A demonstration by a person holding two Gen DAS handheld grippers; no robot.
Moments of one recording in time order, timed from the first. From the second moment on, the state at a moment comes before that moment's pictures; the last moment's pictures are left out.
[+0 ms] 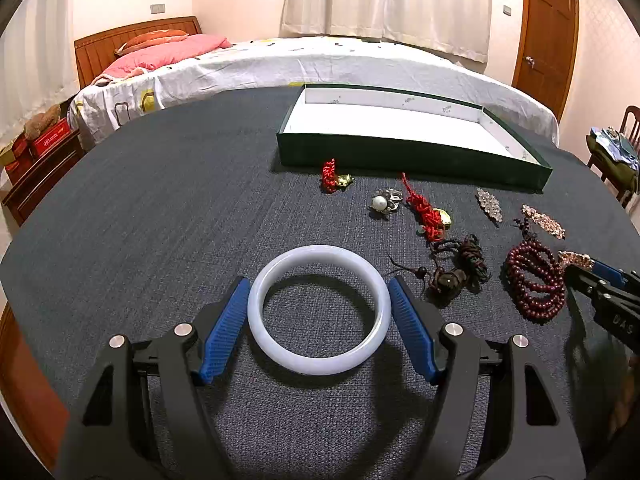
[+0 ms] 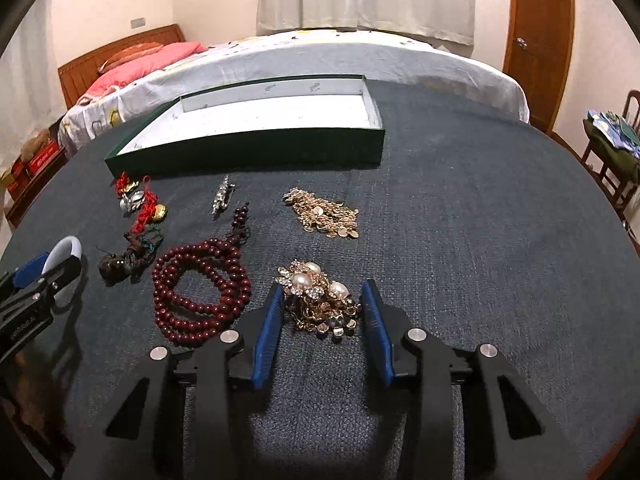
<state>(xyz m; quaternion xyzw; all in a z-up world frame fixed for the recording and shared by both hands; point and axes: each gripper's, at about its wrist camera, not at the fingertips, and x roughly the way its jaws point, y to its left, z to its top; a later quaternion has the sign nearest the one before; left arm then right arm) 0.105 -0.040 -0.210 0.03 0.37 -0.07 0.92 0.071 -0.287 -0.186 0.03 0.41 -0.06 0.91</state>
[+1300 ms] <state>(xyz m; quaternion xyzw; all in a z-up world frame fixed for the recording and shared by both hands) 0.097 -0.046 -0.180 0.03 0.34 -0.08 0.94 0.057 -0.306 -0.150 0.09 0.35 -0.04 0.93</state>
